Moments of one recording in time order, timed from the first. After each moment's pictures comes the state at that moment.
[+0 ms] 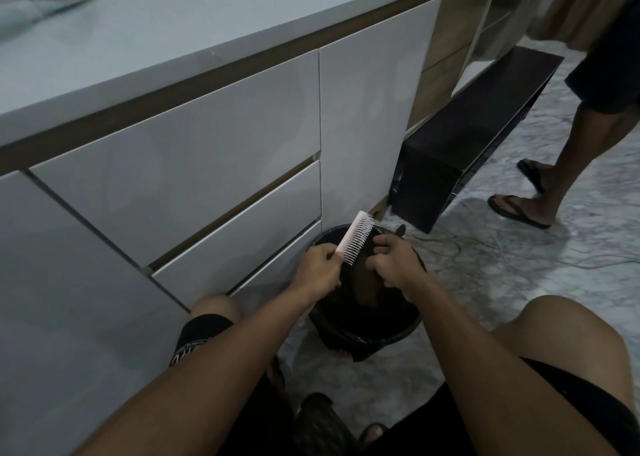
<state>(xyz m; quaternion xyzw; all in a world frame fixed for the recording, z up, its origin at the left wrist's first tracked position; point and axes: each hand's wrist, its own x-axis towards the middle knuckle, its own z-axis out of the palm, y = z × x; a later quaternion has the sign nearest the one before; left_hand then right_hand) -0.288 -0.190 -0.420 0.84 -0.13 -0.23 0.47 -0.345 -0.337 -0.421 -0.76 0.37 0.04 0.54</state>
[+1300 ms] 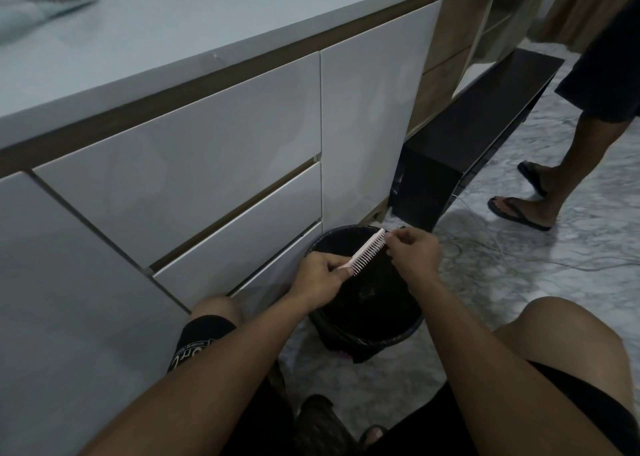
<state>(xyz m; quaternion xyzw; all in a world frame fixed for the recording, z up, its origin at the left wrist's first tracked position) -0.292 -0.182 -0.430 0.82 -0.19 -0.22 0.49 -0.345 -0.344 -0.415 -0.72 0.42 -0.17 0.52</state>
